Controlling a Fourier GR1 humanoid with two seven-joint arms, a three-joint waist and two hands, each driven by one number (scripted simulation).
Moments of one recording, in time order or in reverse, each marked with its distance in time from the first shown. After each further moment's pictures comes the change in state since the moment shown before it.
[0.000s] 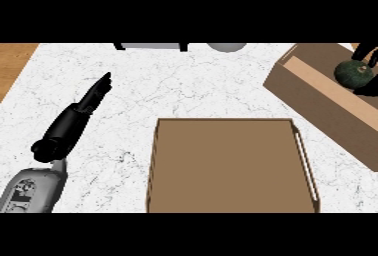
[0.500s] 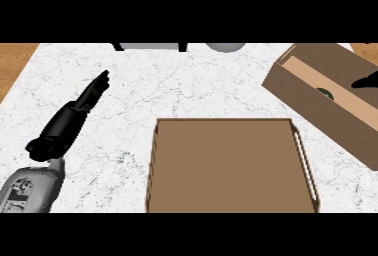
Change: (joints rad) left arm -0.007 0.003 0.017 -0.002 -0.001 -0.011 -0.002; right arm -0.056 -0.010 -0.156 0.112 -0.162 0.013 -0.277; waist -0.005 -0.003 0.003
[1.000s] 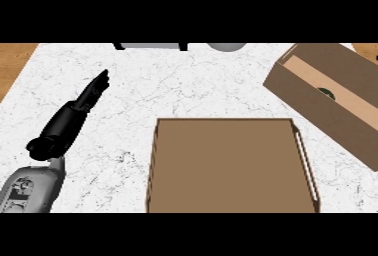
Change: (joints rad) left arm -0.004 -0.004 0.005 0.005 -0.005 0.001 -0.004; right arm -0.039 -0.039 -0.400 0.150 -0.366 -0.034 0.054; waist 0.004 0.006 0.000
